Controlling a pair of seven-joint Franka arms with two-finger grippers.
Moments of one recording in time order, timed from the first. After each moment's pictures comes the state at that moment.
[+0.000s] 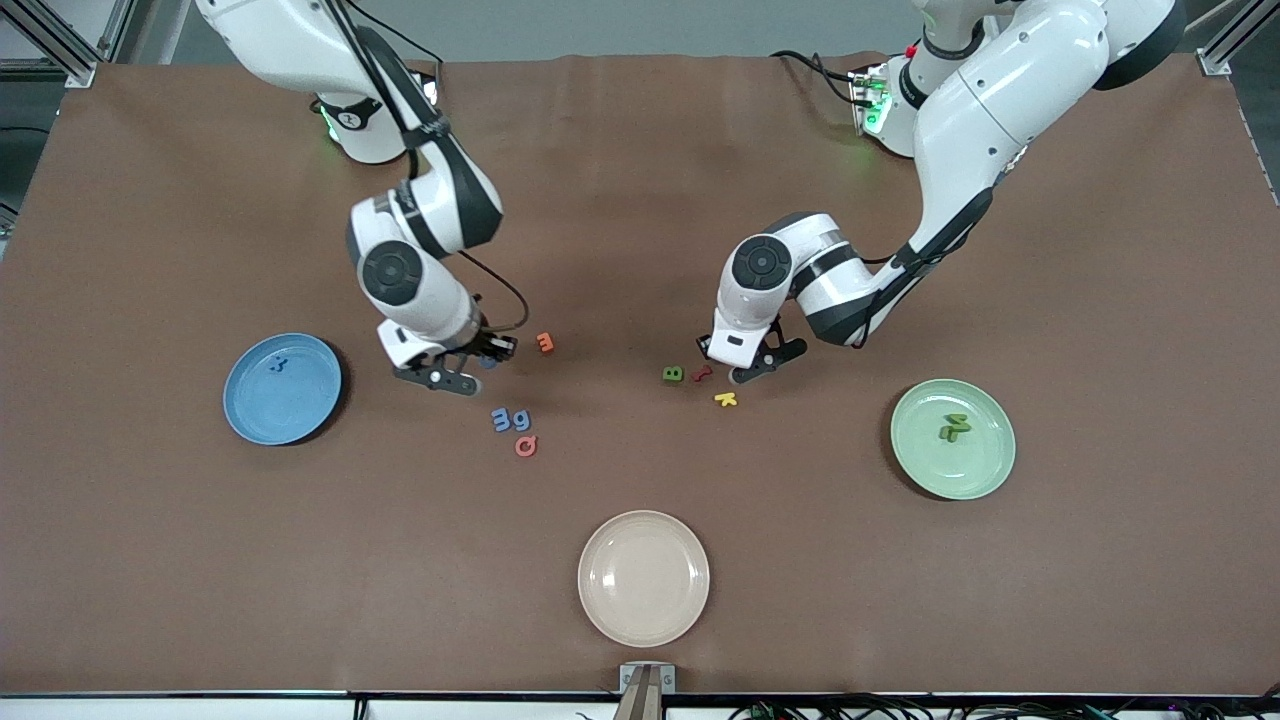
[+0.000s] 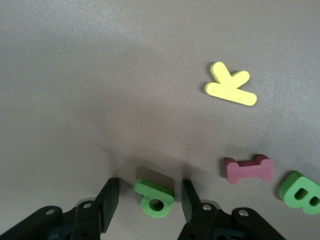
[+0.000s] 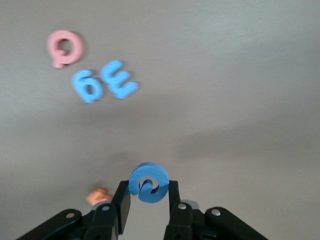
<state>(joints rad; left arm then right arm) 0.02 0.74 -0.73 -1.95 0.64 2.36 -1.52 0.46 0.31 -0.02 -2.12 0.13 2.35 0.57</state>
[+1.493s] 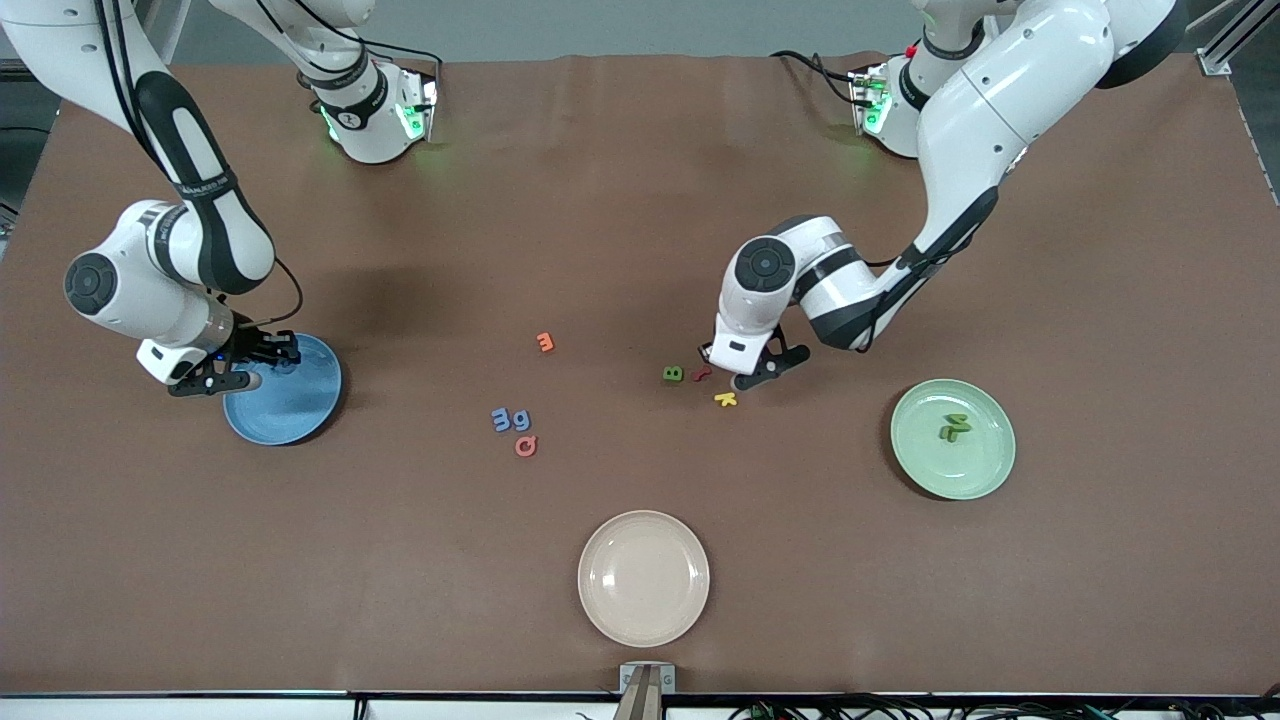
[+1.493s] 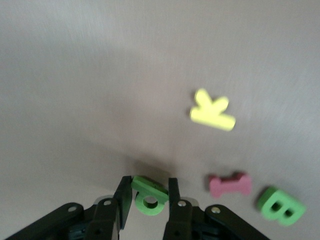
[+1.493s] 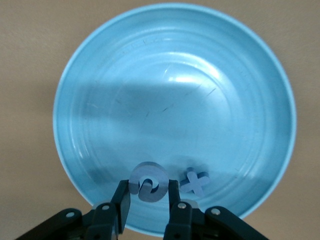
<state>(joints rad) 0.03 0.73 -0.73 -1.91 0.65 2.36 -1.51 -0.15 0.30 -0.03 -2.31 0.09 2.49 -0.36</state>
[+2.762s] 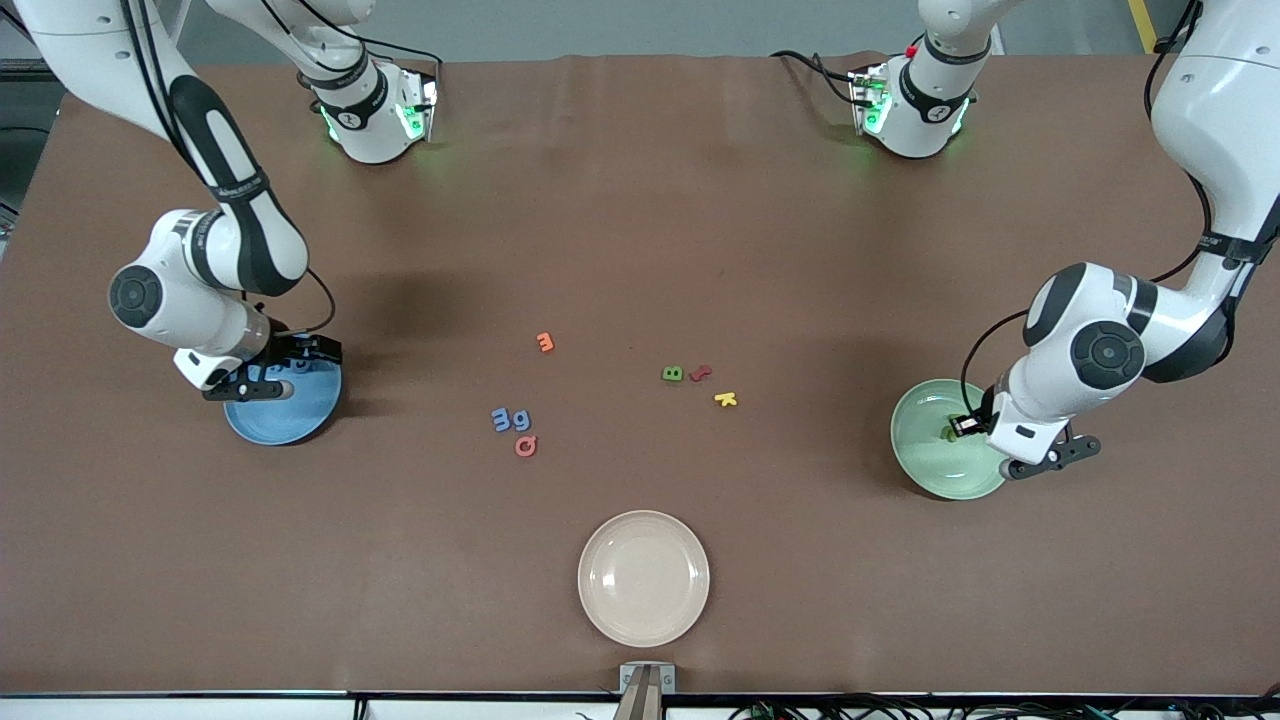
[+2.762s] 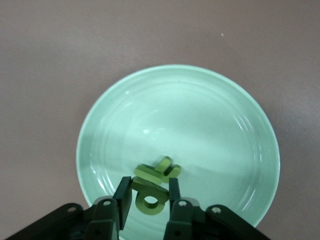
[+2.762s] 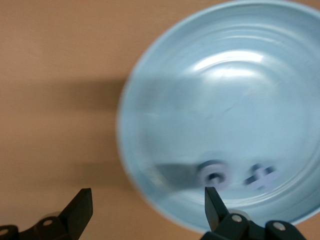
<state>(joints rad) 0.61 0.64 -0.75 -1.88 0.65 2.24 -0.77 -0.03 0.29 0.00 -2.27 0.10 2.41 -0.04</state>
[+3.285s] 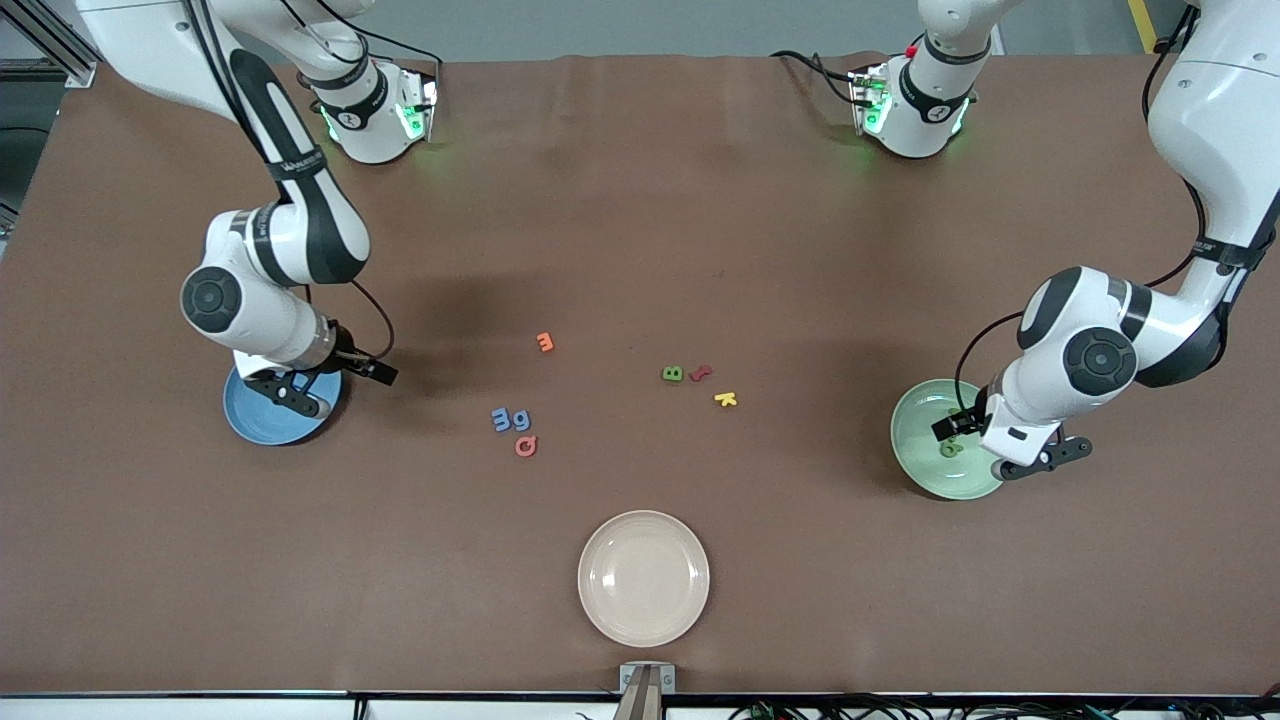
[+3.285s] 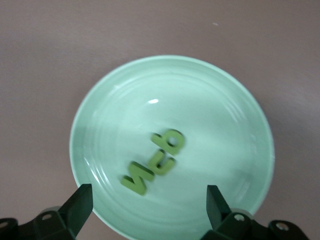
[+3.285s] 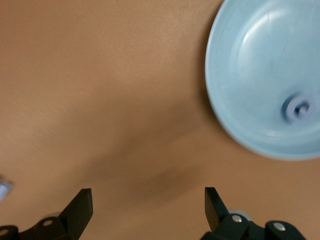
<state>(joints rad) 0.61 0.65 -0.80 -1.86 0.65 2.17 -0.78 0.16 0.29 0.00 -2.17 0.10 2.36 0.69</state>
